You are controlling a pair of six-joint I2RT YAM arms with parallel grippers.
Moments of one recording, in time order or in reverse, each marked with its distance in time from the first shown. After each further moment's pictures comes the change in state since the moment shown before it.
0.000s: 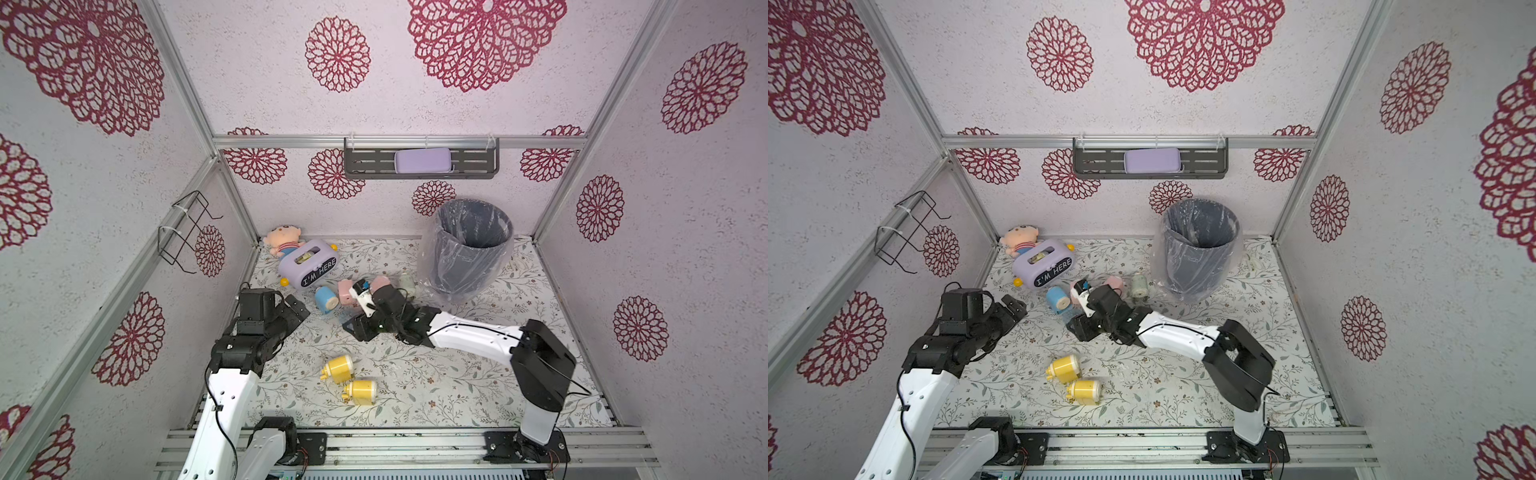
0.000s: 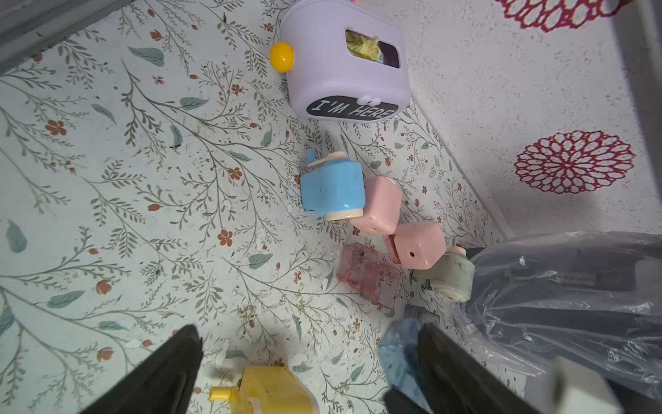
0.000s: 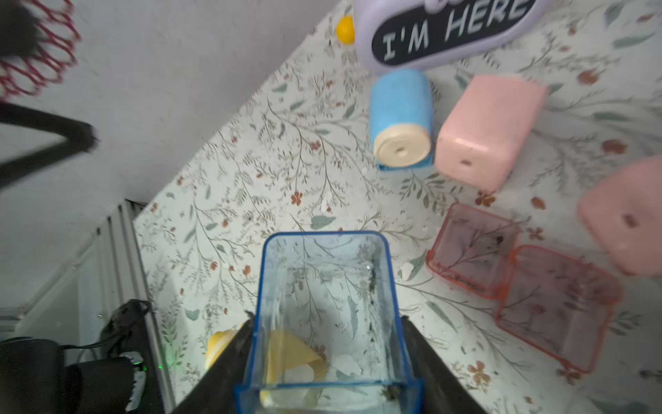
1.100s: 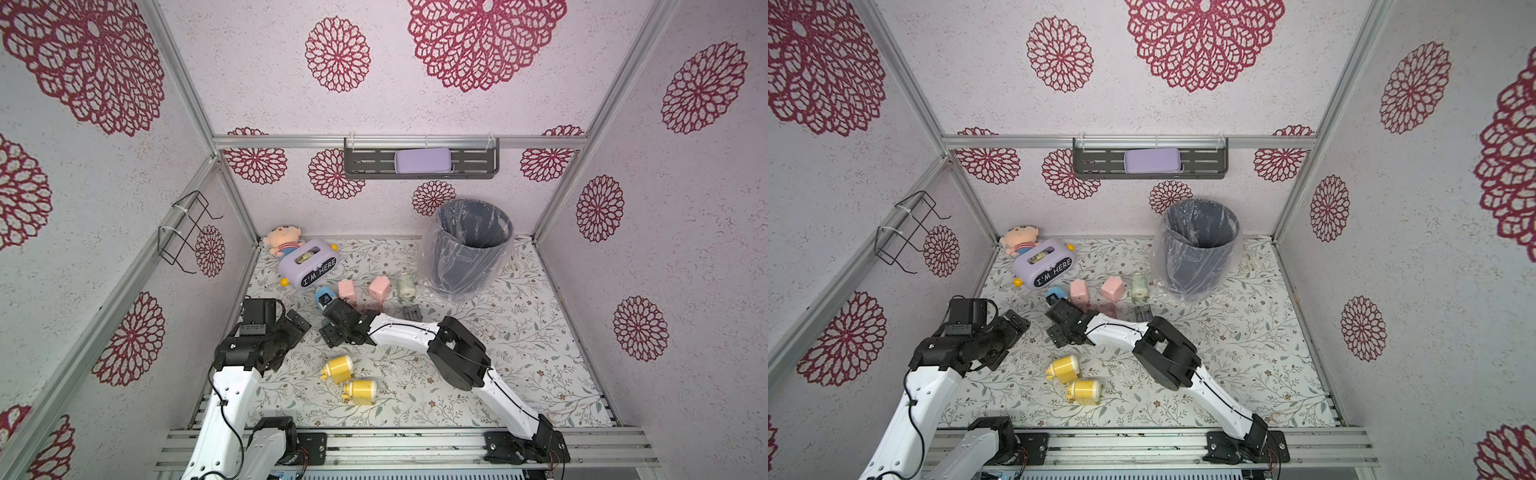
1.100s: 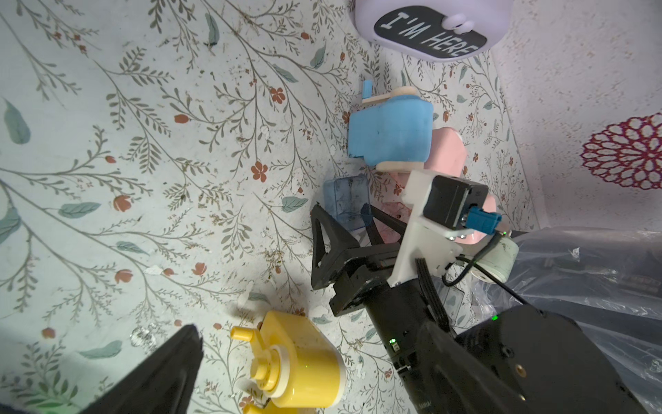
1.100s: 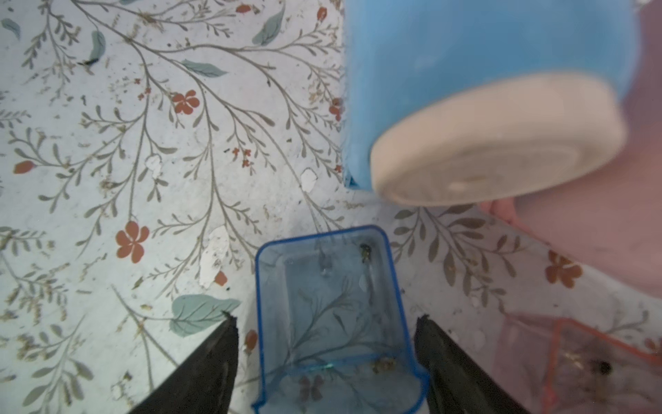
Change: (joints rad) left arm 0.042 0.018 -0.072 -0.114 0.122 -0.084; right arm 0.072 0.558 0.591 -0.257 0.287 -0.091
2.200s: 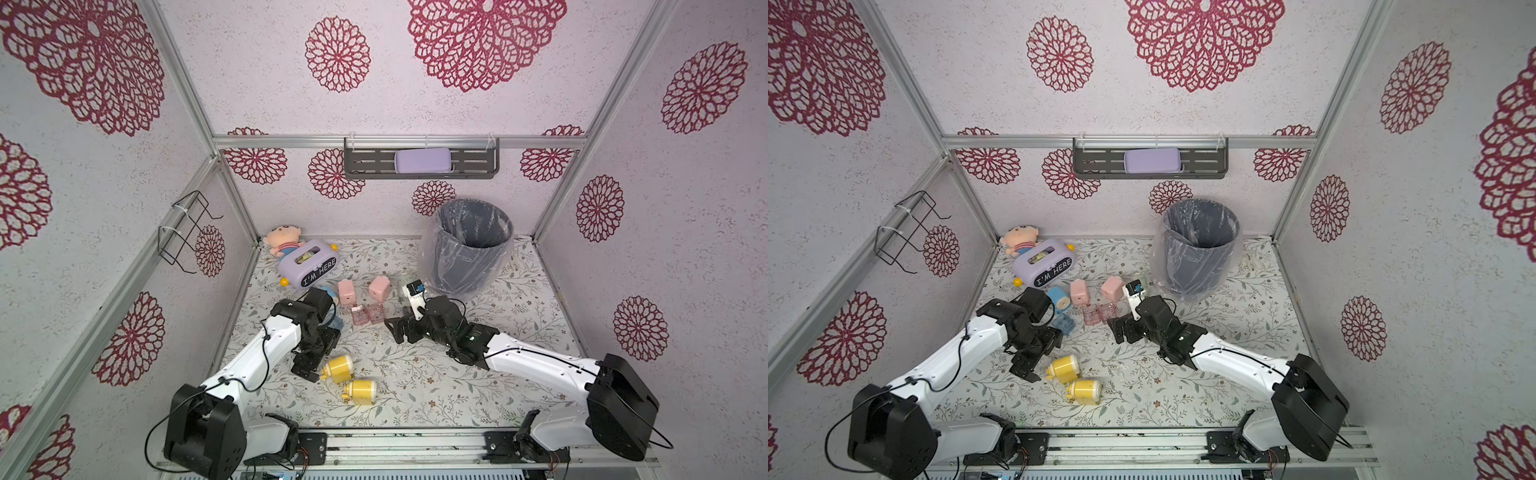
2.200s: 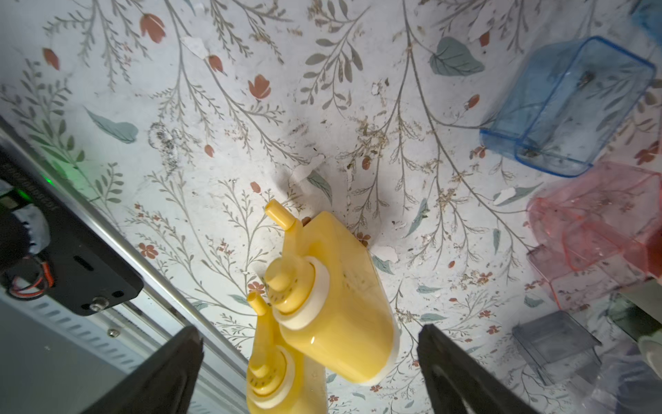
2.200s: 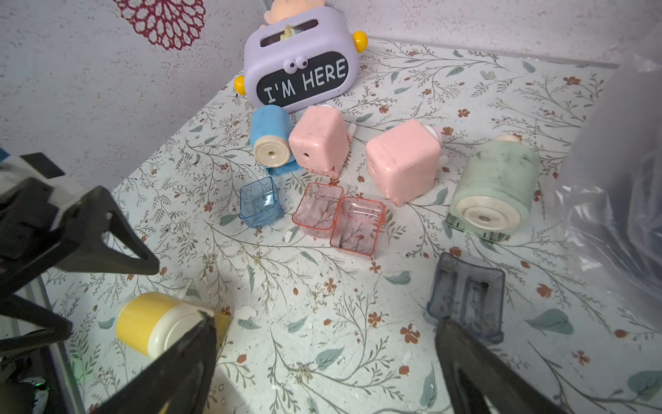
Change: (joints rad) left arm -0.378 0.437 0.119 -0.219 0.003 -0.636; right arm -0.192 -1.047 -1.072 0.373 -0.098 0.064
